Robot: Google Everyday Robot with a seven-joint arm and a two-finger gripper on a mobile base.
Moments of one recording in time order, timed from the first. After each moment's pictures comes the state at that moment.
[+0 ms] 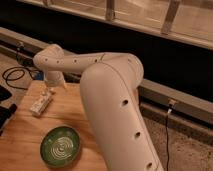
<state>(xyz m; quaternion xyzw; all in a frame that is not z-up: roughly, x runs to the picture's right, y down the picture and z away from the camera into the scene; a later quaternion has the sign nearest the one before) -0.291 0.011 0.810 -0.29 0.10 0.59 0.75</state>
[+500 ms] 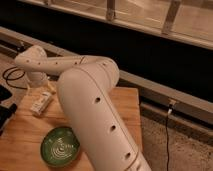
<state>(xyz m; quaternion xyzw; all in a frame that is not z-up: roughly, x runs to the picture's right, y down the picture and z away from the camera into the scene) -0.373 0.017 0.817 -0.30 0.07 0.55 0.77</state>
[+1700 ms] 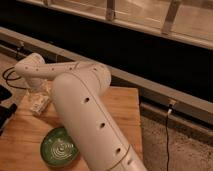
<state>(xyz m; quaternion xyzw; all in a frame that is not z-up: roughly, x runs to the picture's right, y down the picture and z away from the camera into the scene) -0.398 0.053 0.854 -0.33 0.08 0.55 0.77</state>
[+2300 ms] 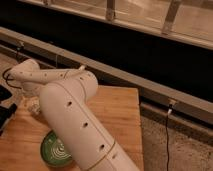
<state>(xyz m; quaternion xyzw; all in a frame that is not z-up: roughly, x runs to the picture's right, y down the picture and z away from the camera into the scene) -0.429 0.083 0.884 -0.34 0.12 0.52 0.77</state>
